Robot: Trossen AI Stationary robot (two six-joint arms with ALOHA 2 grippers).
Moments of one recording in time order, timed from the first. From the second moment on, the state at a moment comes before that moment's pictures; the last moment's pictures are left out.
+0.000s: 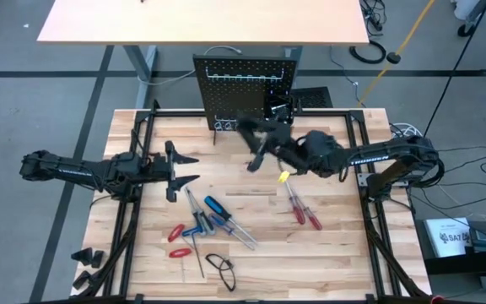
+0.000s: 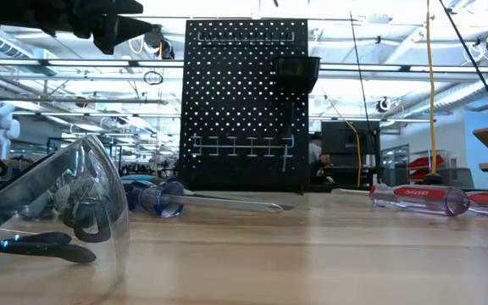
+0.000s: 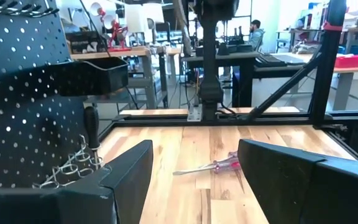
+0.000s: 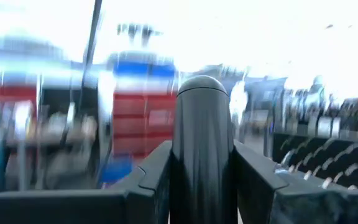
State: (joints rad) left arm -0.07 0.57 0.33 0.26 -0.15 0.09; right arm 0.04 1.54 1.22 0.76 0.48 -0.15
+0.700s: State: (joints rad) left arm -0.07 0.69 0.33 0.57 0.03 0.06; right arm -0.02 1.65 1.01 0.90 0.28 0.07
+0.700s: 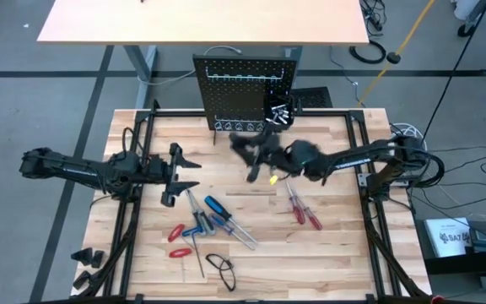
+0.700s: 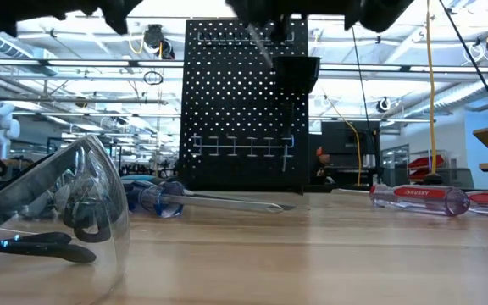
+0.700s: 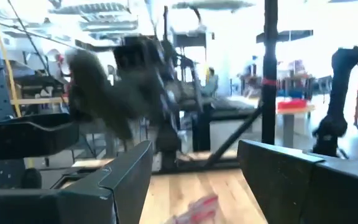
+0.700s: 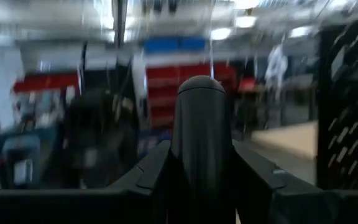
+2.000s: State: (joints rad) left arm -0.05 1.19 0.38 1.04 -0.10 -0.15; right arm 0.09 1.85 1.12 0.87 0.29 0.00
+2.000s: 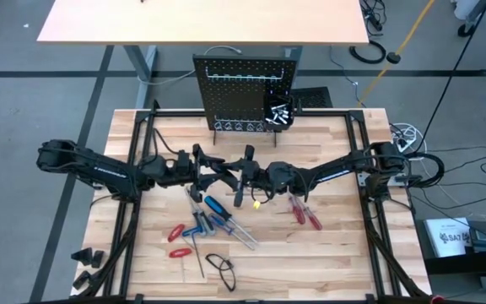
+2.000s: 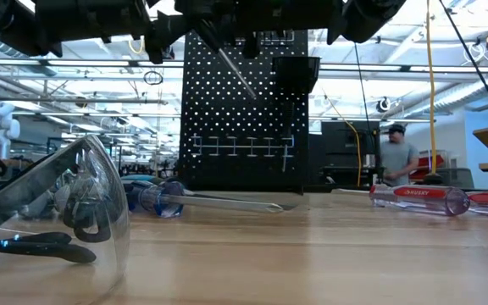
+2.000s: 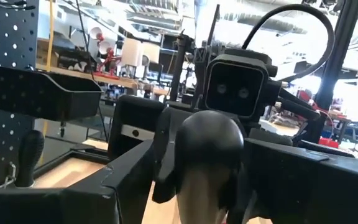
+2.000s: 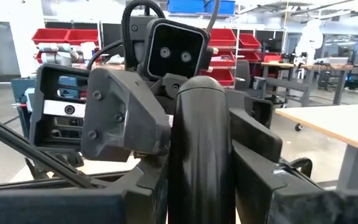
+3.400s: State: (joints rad) left arm -0.05 1.12 0.38 0.90 -0.15 -0.05; right arm 0.09 1.67 1.12 0.34 0.35 0.07
